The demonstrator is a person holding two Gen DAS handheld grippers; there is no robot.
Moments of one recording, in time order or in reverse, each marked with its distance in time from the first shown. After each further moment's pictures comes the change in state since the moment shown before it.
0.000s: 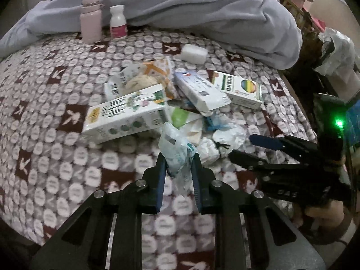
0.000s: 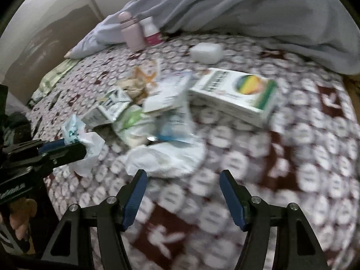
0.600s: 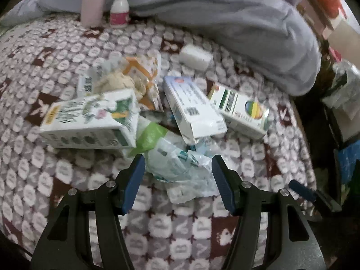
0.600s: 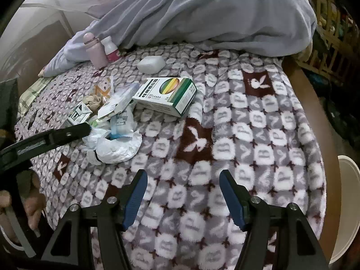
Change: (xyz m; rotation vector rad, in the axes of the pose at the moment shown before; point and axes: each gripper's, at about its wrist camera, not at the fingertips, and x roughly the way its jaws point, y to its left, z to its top) left arm 0.059 -0.027 0.029 -0.175 0.004 -0.030; right arm -0.067 -0.059 -0.031 0.153 -0.061 -0.196
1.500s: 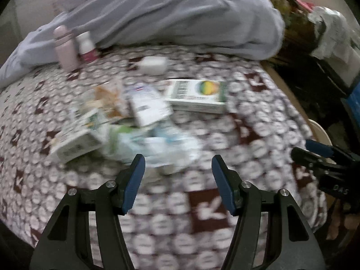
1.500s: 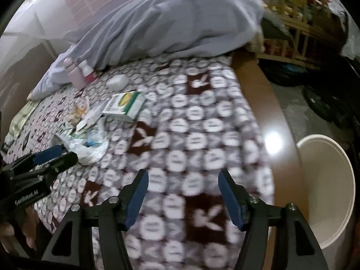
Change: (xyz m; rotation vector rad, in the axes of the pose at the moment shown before) left arm -0.037 -0.064 -0.036 0.291 -0.081 0.117; right arm -0.042 -0.052 -0.022 0.104 -0.067 -0.051
